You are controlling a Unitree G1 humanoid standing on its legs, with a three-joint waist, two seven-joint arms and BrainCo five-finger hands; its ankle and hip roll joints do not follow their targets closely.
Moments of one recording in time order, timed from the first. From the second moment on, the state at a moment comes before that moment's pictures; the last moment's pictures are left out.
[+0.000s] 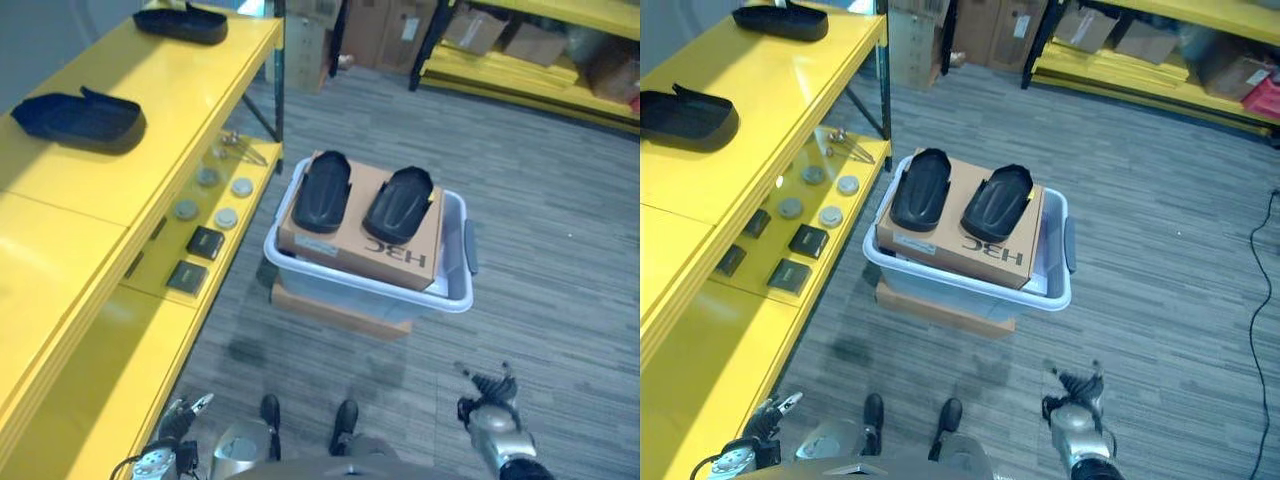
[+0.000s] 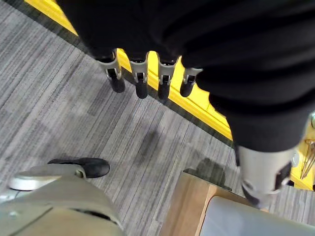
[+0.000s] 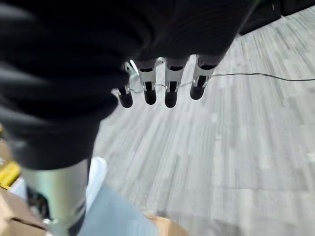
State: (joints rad) left arm 0.11 0.26 -0.12 1.01 -0.33 -0.14 0.05; right arm 0.04 -0.36 0.10 0.80 0.28 0.07 -0.57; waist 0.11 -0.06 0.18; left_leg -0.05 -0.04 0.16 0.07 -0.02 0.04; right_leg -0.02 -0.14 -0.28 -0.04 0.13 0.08
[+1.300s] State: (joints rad) left arm 0.03 0.25 -0.17 1.10 -0.39 -0.11 0.15; right arm -0.03 -0.37 0.23 0.97 0.24 -0.02 -0.43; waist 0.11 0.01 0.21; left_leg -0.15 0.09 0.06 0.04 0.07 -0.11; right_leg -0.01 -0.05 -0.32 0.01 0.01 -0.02
